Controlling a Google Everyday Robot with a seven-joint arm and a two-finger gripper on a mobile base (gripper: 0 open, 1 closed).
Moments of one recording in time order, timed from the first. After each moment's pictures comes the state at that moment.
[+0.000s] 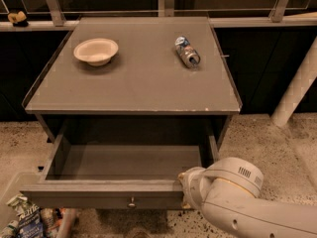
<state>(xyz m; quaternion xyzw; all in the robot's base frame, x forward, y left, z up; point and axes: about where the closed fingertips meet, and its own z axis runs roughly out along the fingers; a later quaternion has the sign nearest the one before) 0.425 -0.096 0.626 -0.73 0.62 -0.13 0.24</state>
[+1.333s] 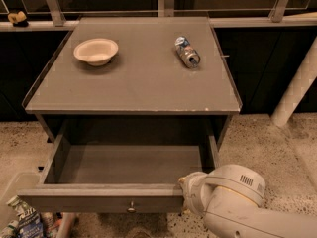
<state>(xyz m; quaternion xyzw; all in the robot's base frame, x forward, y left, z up) 0.413 -0.095 0.626 -0.73 0.62 -0.13 0.24</state>
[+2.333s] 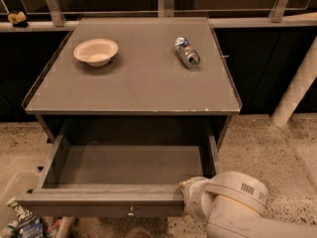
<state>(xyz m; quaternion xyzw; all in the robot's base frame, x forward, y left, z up) 0.400 -0.096 0.625 -0.74 0.62 -0.13 0.24</state>
